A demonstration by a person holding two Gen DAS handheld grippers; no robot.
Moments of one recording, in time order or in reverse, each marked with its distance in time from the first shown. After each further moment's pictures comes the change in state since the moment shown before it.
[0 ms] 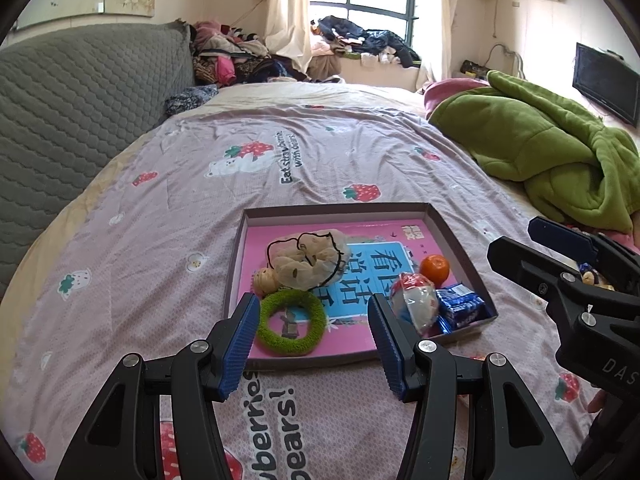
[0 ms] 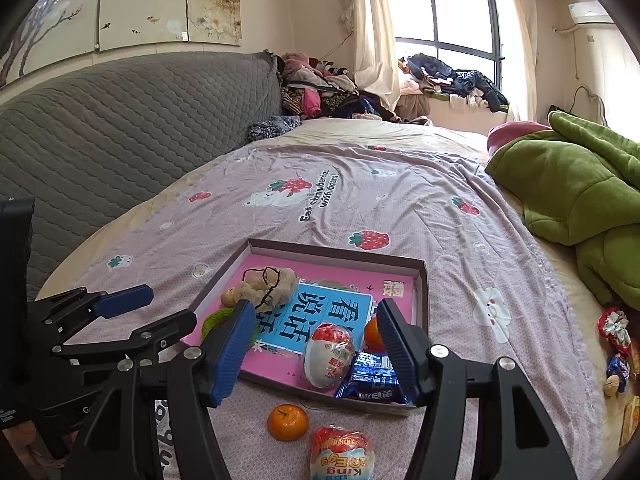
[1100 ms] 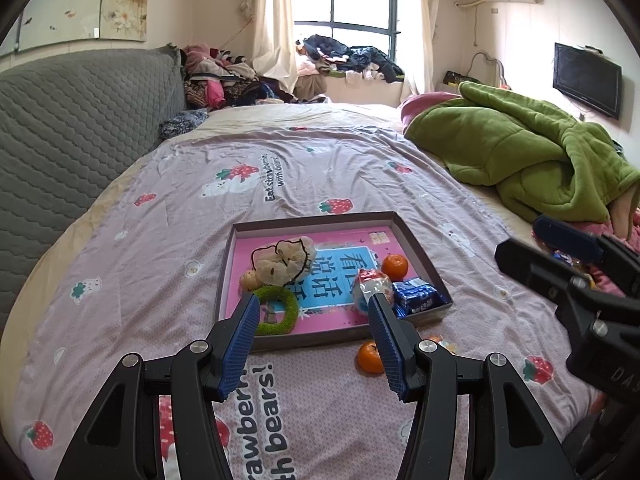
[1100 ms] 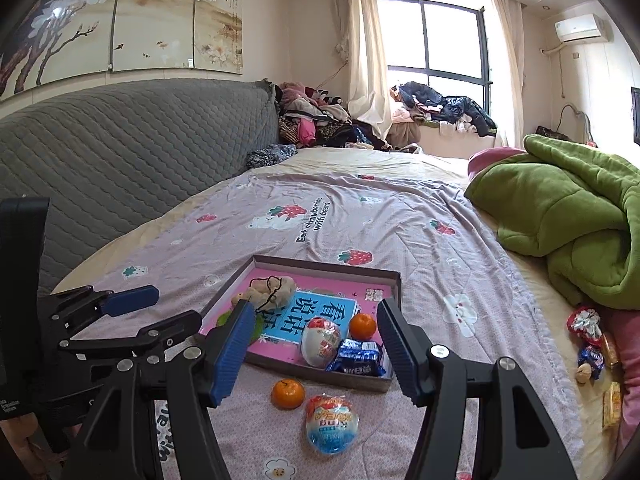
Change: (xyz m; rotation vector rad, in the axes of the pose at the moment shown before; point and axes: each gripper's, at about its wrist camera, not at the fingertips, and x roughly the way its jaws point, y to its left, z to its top) left arm -0.066 -0.027 -0.019 0.039 -0.067 -0.028; right arm -0.081 0.001 -0.020 -0.001 -0.098 -0.022
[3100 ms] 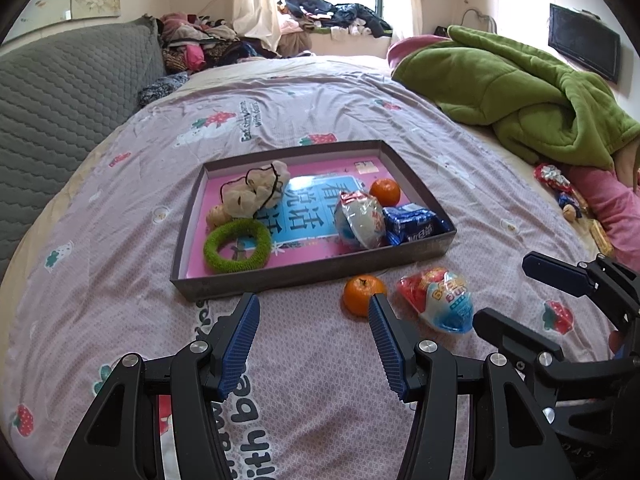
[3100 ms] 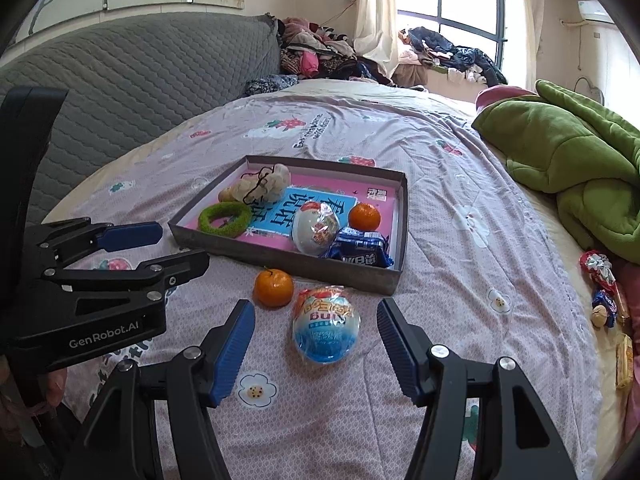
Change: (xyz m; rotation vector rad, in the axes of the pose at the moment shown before) left arm 0.052 -0.021 -0.049 0.058 0.165 -0.013; right arm 0.038 -0.004 -0.083 -0.044 0.238 -0.012
